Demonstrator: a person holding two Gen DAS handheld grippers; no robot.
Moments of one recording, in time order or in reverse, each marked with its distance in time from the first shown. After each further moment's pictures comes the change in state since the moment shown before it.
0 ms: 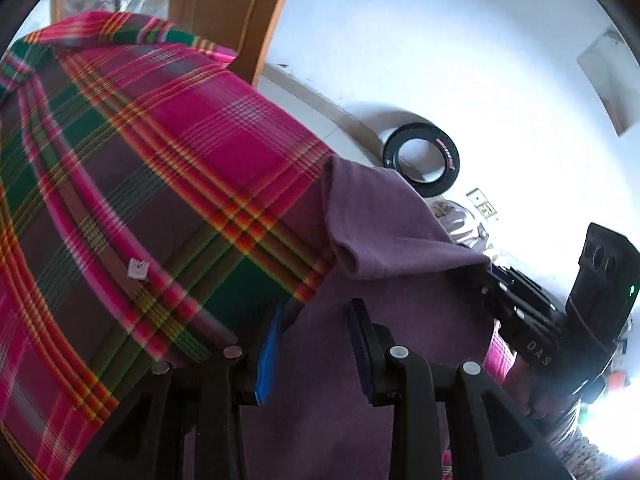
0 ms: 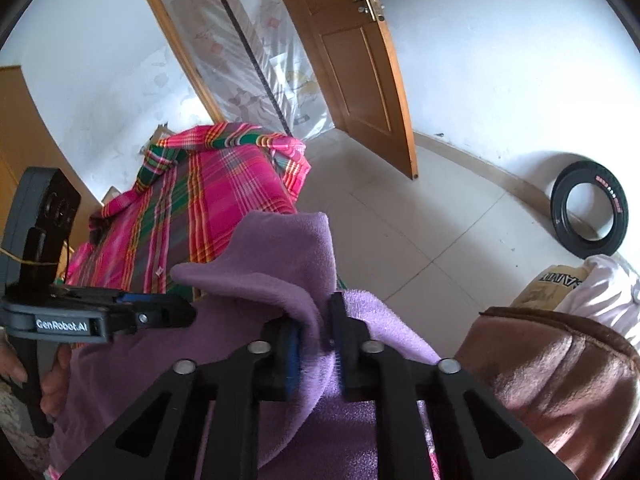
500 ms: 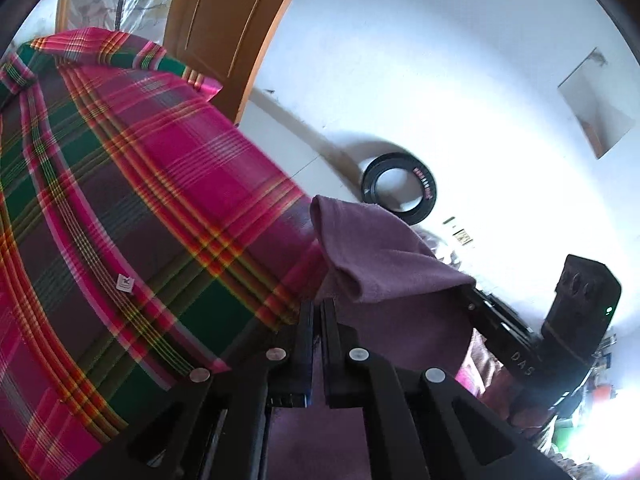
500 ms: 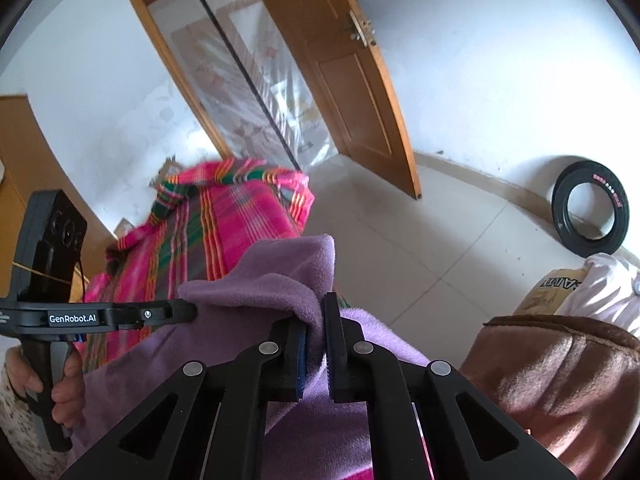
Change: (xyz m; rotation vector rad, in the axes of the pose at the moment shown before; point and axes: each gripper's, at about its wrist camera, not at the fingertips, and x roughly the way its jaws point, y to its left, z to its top) left arm -0.023 -0.025 0.011 -0.033 -0.127 -0.072; right arm -0.036 -0.008 0.003 0.060 -0.108 0.036
